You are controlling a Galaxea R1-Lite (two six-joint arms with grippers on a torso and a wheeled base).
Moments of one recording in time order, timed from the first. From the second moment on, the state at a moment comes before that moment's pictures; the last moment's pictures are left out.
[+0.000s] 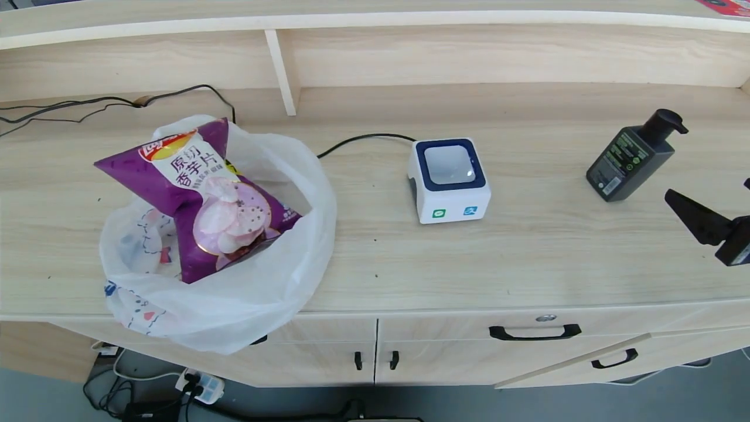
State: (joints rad) left arm 0.00 0.00 0.00 -0.02 0.00 0.01; right arm -0.12 1.29 -0.39 -1.07 0.16 -0.13
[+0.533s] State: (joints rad) left arm 0.00 0.00 0.00 -0.02 0.00 0.01; right arm -0.11 1.62 -0.47 -1.54 0.19 -0.09
